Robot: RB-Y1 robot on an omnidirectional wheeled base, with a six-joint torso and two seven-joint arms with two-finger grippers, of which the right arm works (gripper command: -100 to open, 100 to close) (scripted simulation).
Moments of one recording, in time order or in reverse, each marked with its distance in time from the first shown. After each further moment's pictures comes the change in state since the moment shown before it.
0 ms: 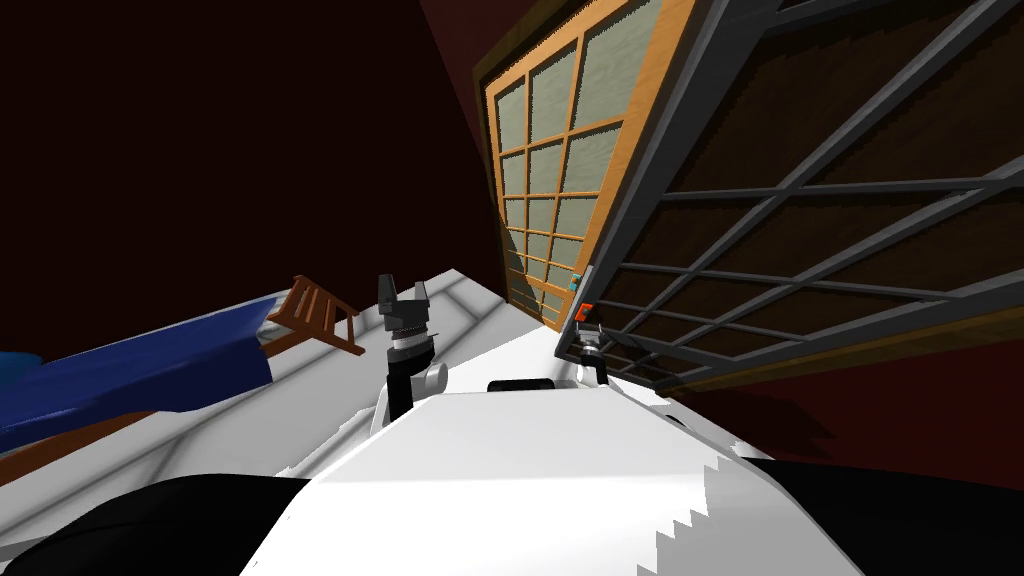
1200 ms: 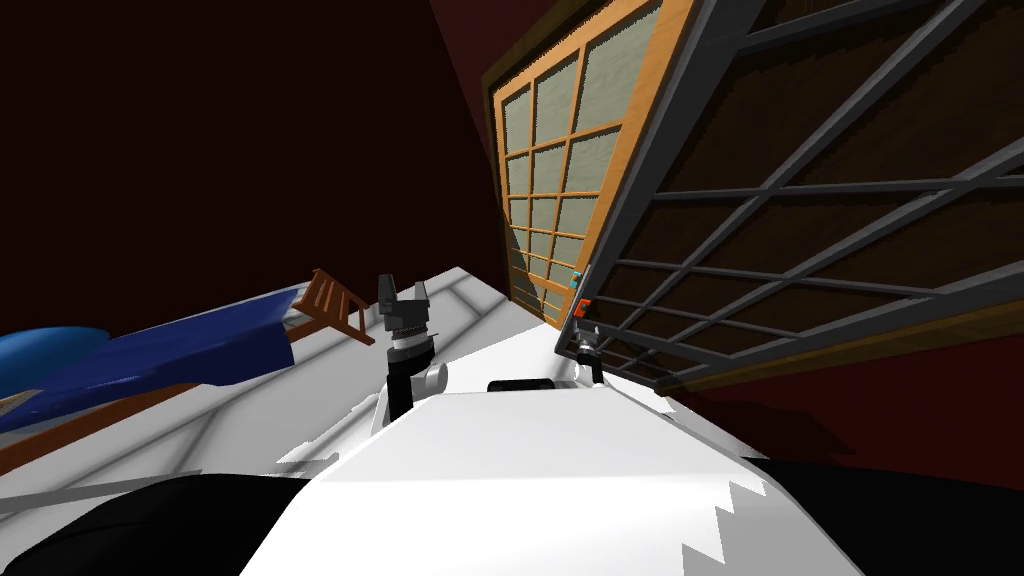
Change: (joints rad) arm -0.002 0.025 0.036 -0.022 -0.097 0.008 -0.265
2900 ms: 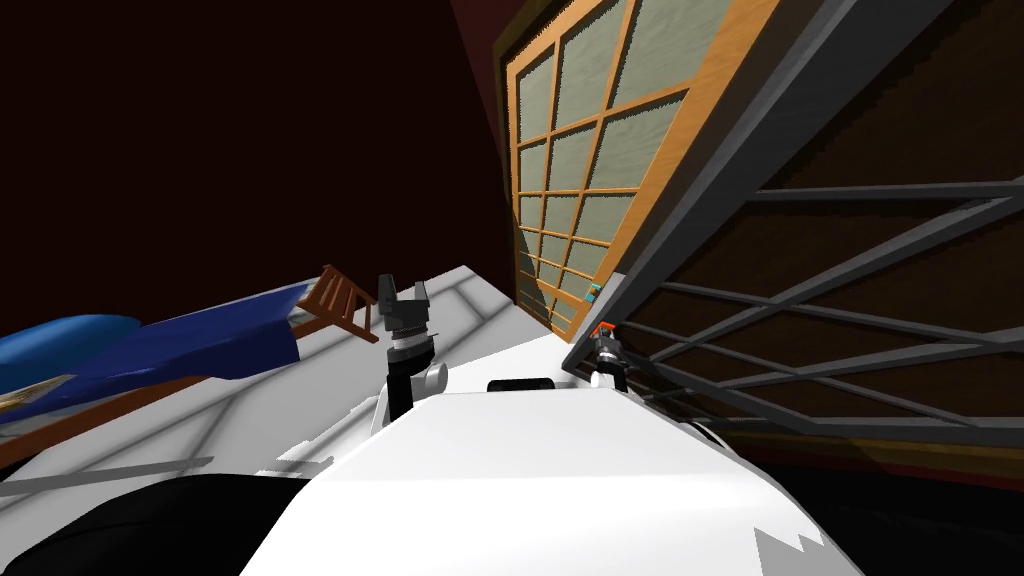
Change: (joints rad) arm 0.046 -0.135 -0.006 0.057 -0.006 -0.037 -0.162
